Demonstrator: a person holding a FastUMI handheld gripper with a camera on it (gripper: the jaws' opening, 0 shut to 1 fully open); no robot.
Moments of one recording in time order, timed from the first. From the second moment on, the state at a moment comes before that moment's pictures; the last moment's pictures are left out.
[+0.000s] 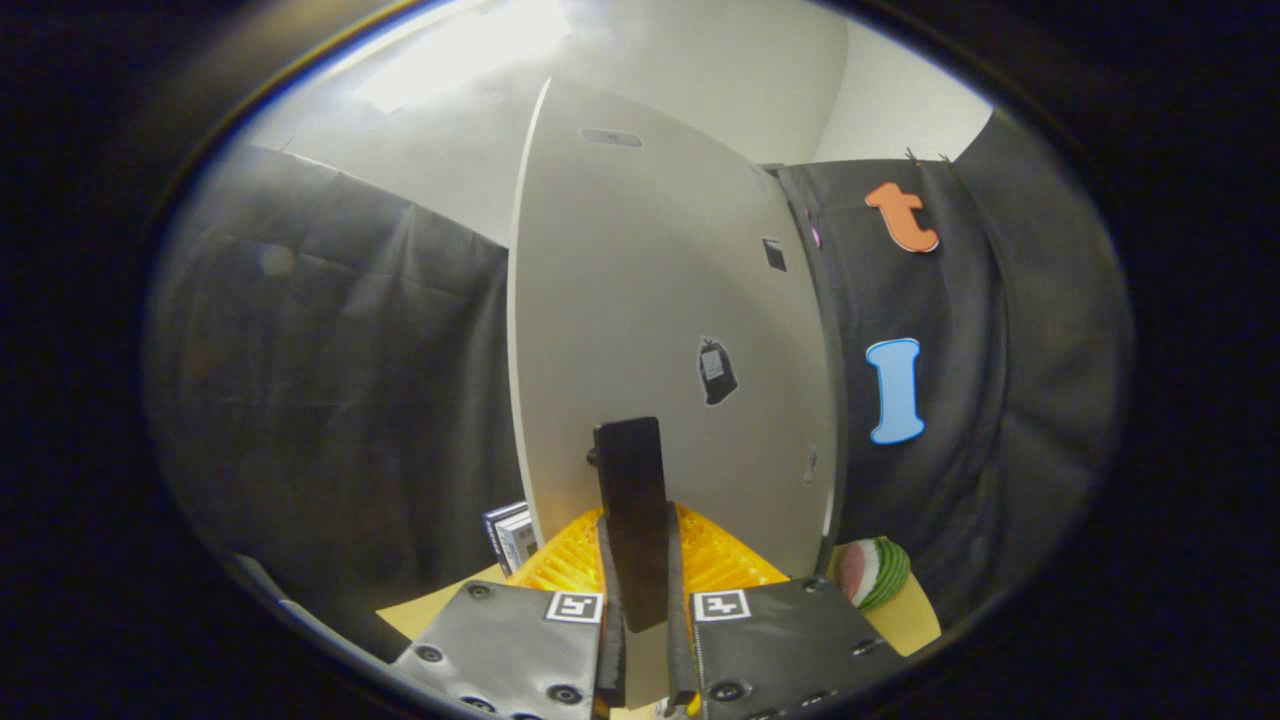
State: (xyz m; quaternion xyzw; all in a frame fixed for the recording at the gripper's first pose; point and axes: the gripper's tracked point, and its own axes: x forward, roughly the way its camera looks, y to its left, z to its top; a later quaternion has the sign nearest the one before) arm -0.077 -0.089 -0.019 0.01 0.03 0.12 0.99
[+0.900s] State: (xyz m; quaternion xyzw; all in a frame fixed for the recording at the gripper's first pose) arm -0.120 -0.225 -0.003 0.03 0.00 -0.03 1.00
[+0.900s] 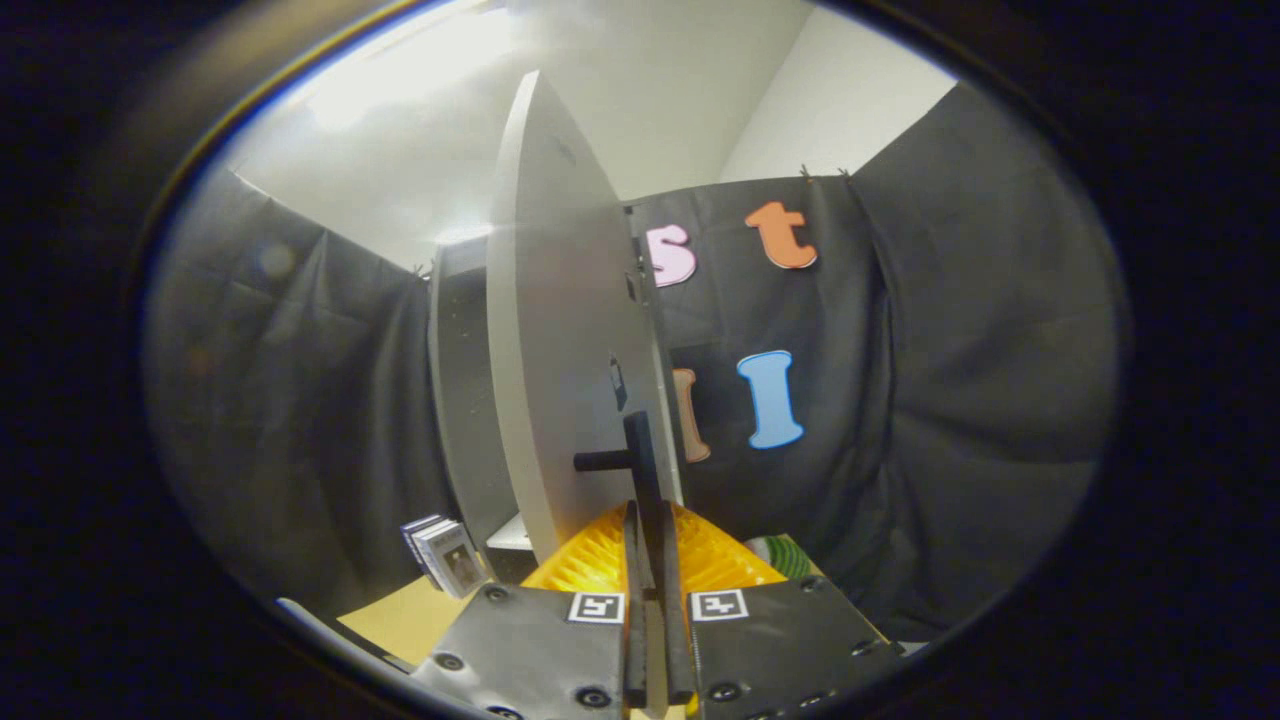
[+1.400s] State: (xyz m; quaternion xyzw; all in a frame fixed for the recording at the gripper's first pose) arm -0.155 -0.274 0.012 0.02 -0.03 -0.09 1.00
